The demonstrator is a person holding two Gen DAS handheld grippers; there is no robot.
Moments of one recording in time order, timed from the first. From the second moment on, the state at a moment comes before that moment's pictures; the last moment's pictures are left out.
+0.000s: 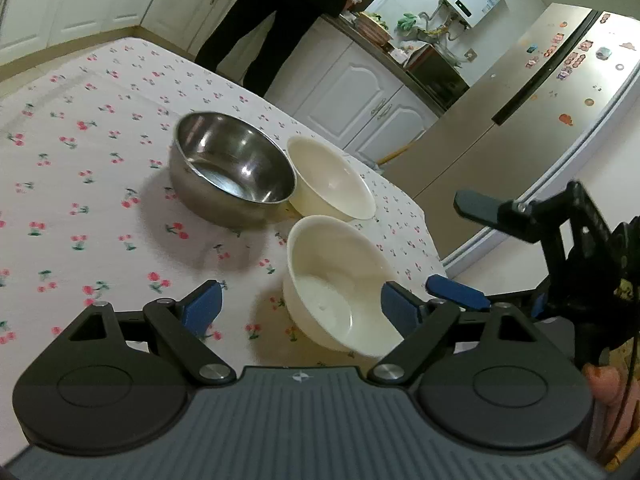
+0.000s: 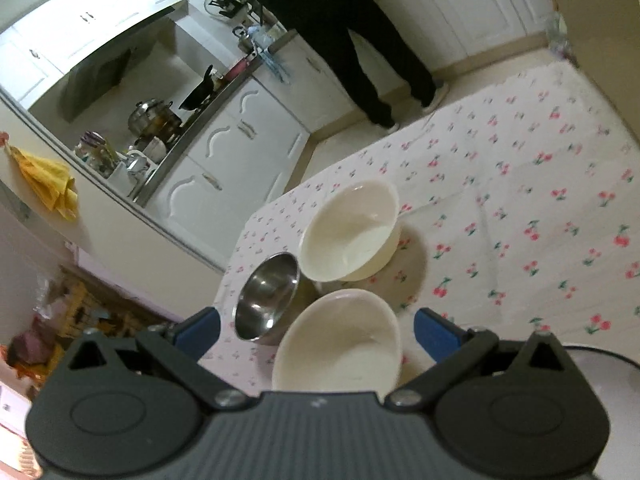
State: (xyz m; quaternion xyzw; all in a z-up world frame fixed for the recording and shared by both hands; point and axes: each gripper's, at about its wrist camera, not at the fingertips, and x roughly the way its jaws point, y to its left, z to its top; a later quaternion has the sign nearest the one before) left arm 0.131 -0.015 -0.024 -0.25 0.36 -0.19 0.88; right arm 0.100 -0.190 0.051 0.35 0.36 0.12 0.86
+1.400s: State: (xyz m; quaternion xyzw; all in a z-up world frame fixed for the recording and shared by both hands) left arm 0.093 0.017 -0.001 -0.29 0.30 -0.20 0.89; right arm 0.101 -0.135 0.061 0.37 0.38 0.20 0.83
